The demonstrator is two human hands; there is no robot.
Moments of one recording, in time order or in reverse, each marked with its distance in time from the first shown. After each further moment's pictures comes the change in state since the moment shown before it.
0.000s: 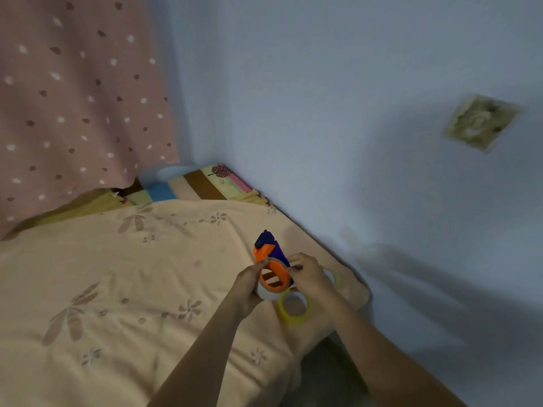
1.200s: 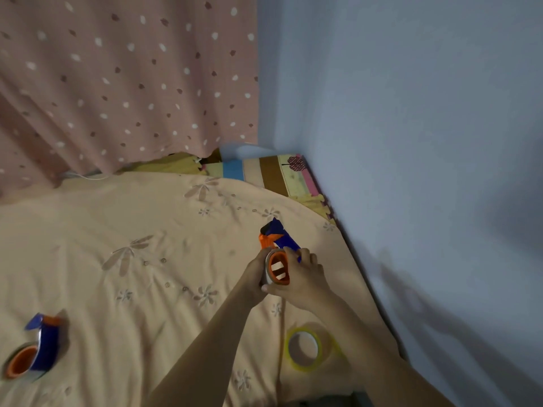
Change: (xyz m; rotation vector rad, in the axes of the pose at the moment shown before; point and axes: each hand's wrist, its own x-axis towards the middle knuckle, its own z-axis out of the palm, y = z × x) left_hand 0.088 0.045 0.015 -0.266 0.316 0.150; right_hand 0.133 -0.035 0.003 -0.720 -0.419 -0.584
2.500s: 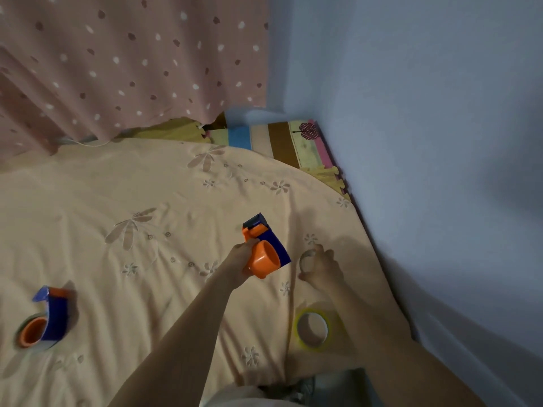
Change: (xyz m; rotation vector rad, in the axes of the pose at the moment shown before) left_hand 0.028 0.001 -0.074 0.229 0.162 -0.095; right_hand 0.054 0.071 0.079 0.142 -0.155 0.358
